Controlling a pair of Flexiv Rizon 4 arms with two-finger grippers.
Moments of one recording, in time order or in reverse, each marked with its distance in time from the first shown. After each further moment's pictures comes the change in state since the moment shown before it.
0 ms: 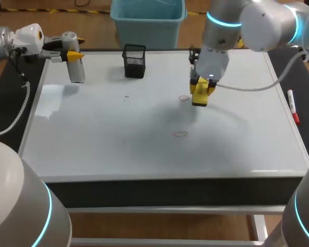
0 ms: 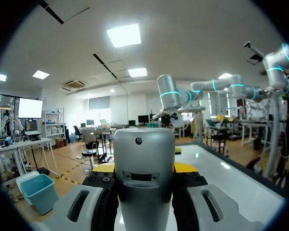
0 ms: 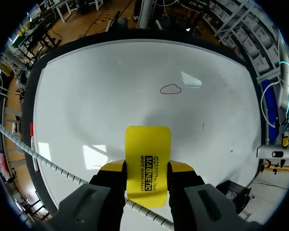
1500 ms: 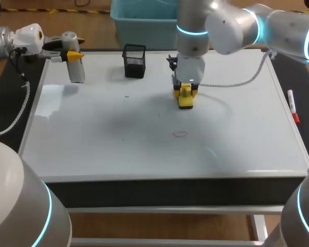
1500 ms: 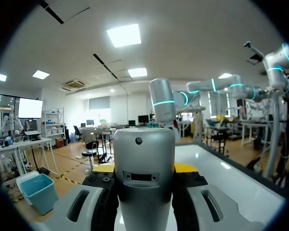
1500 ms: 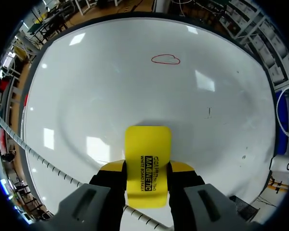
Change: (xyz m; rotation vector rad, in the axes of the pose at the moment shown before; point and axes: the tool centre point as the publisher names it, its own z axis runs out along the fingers) left arm 0.000 0.000 0.000 0.000 0.000 0.000; right arm -0.030 -0.042 0.052 -0.011 0.103 -0.109
